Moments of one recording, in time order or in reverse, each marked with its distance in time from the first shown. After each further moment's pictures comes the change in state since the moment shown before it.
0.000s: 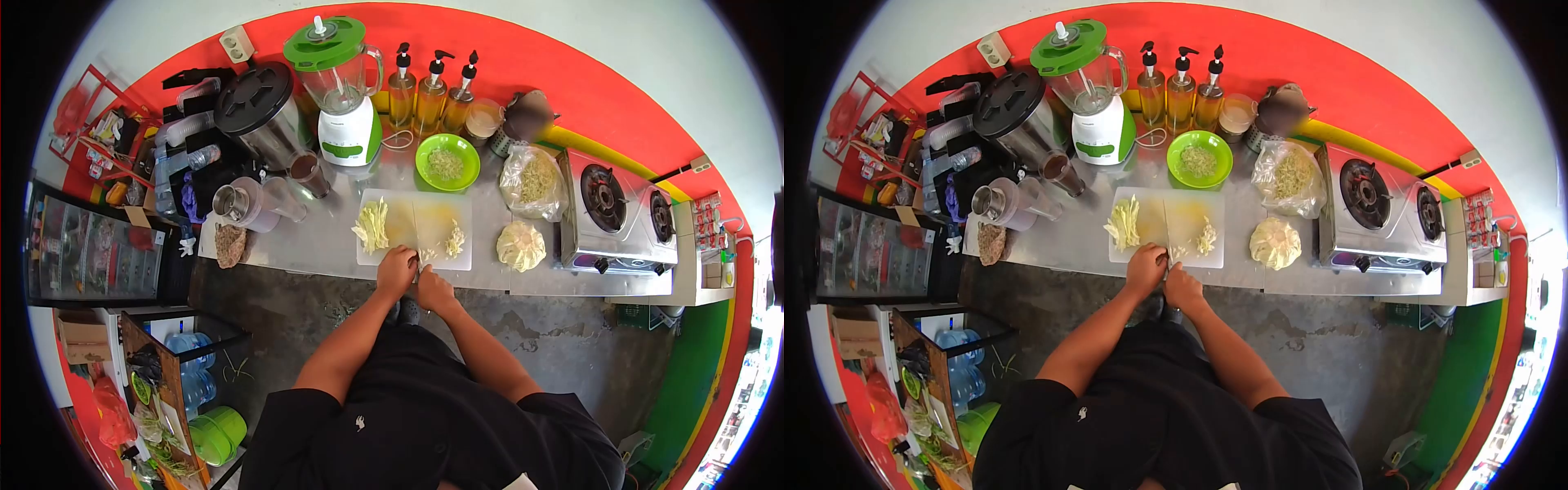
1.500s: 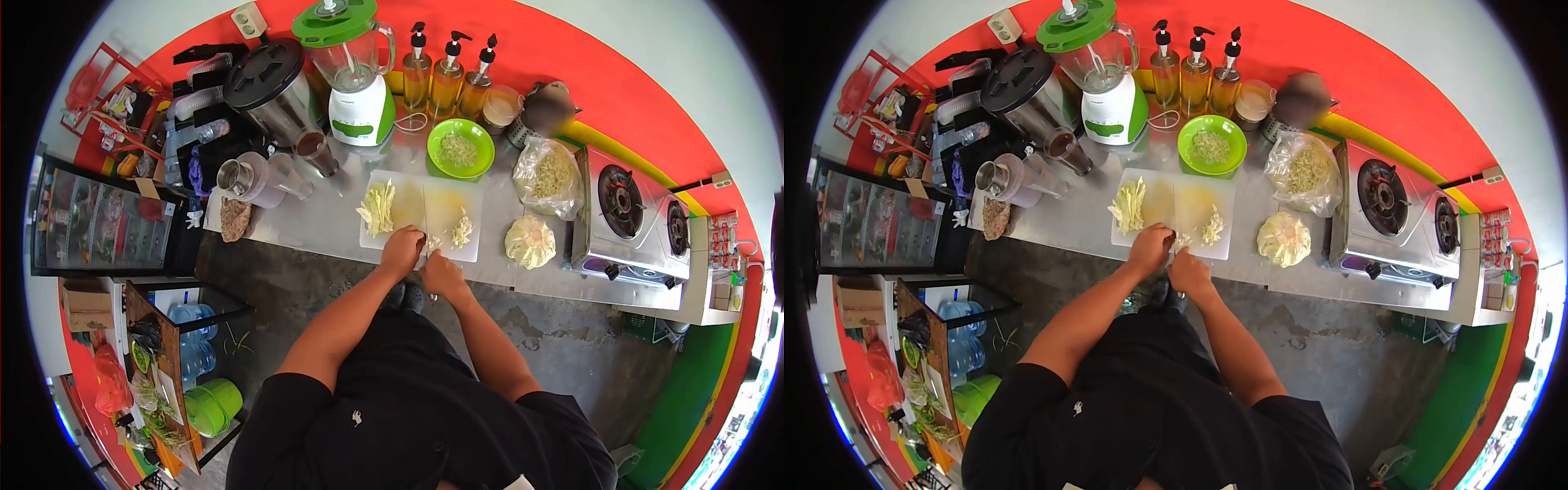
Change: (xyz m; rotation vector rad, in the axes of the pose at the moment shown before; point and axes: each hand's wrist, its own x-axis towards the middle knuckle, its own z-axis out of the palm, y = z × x) left_hand 0.020 -0.004 0.005 -0.019 -0.031 0.113; right_hand 0.012 0.021 -0.007 0.044 0.014 -0.117
